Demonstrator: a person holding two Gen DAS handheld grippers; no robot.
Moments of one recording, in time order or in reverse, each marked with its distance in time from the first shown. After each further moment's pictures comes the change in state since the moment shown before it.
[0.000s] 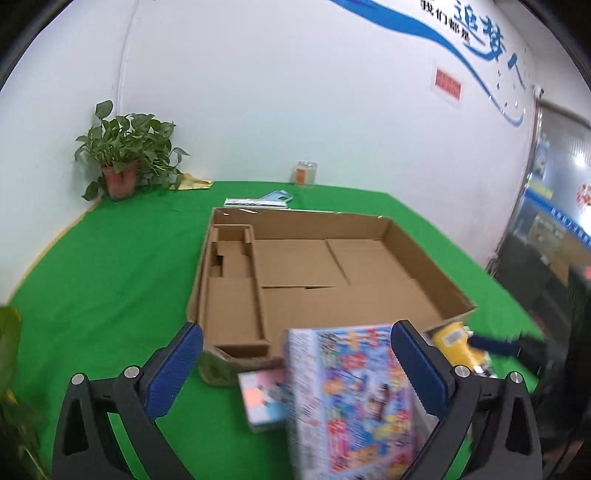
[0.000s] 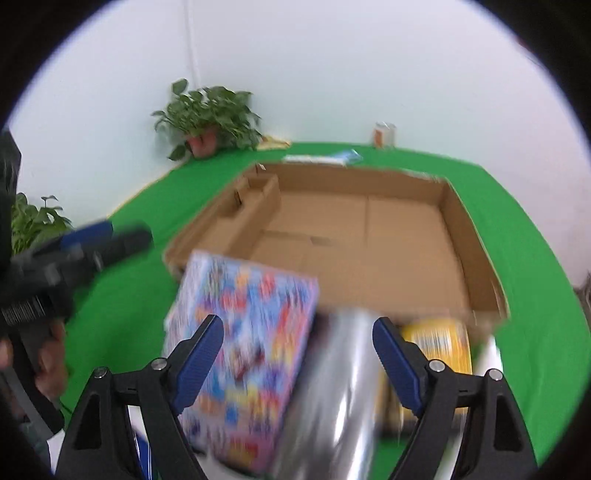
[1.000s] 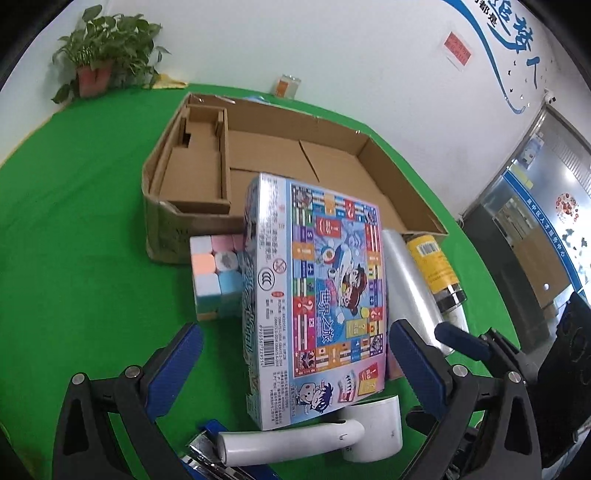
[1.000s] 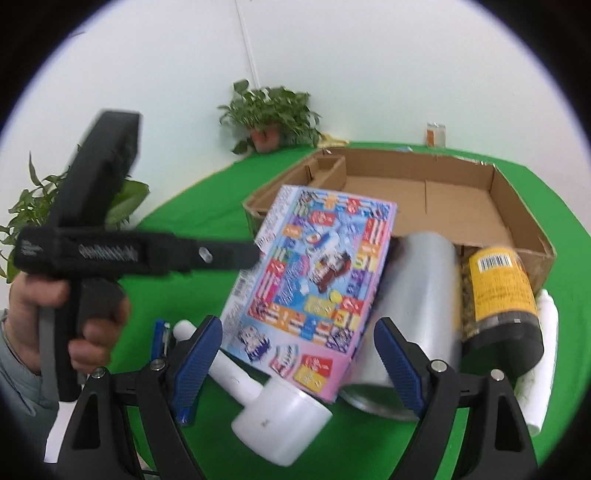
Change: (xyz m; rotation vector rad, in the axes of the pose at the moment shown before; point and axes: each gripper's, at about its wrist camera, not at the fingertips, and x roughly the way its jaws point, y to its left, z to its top) left arm 0.027 0.008 -0.077 -0.126 0.343 -0.178; right arm -0.016 0.033 -0.065 -0.074 -0.069 0.239
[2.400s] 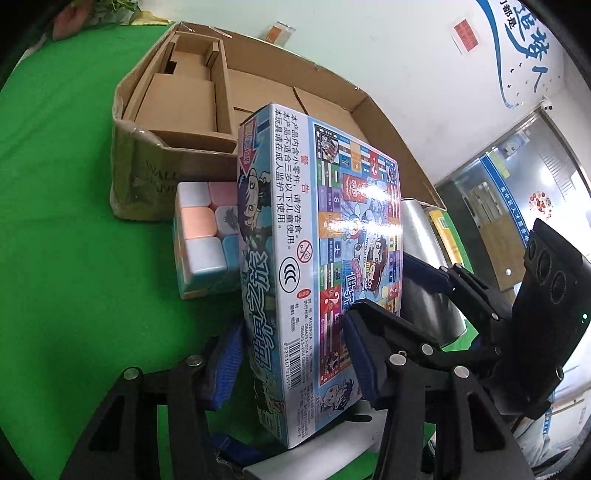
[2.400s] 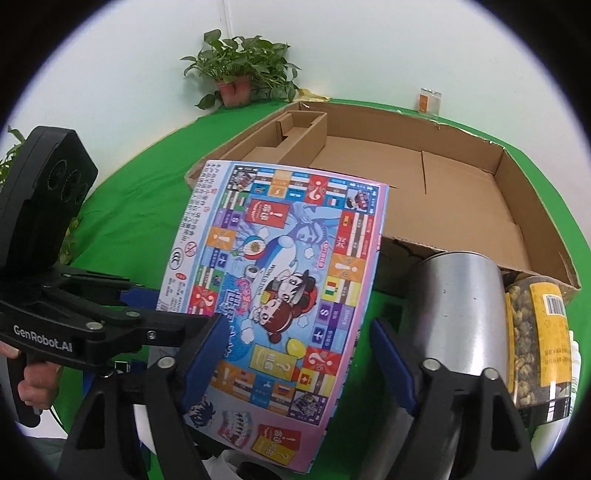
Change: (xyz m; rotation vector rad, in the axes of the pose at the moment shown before) left arm 0.065 0.074 0.017 -0.060 0.185 -0.183; right arm 0.088 -0.016 0.036 -0.018 0.207 -0.136
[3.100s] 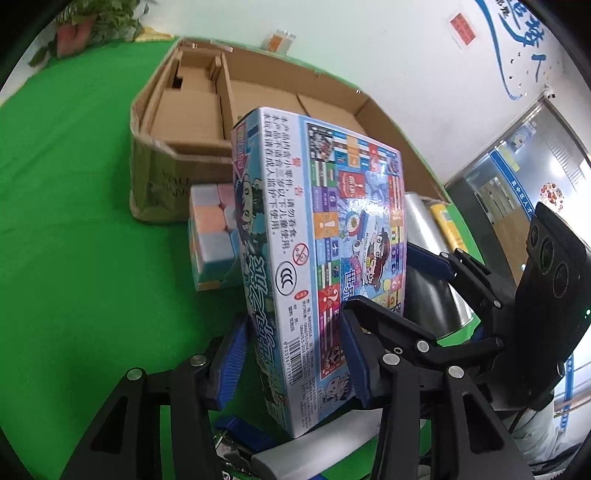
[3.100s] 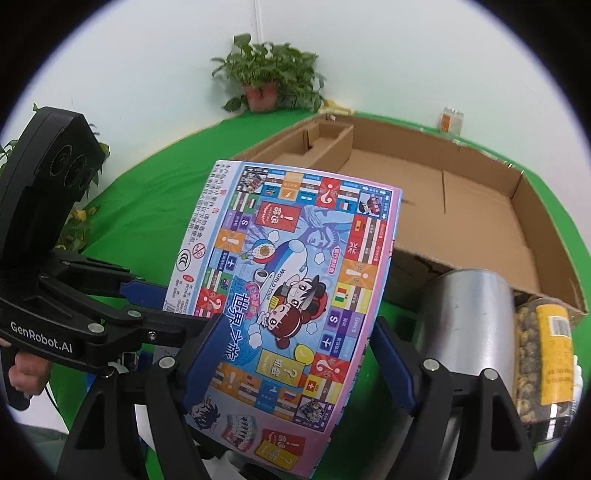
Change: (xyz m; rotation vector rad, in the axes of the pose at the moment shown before) left arm -0.019 -0.044 -0.017 0.050 -0.048 0.077; right arm -0.004 0.009 0.001 -0.086 -0.052 0.045
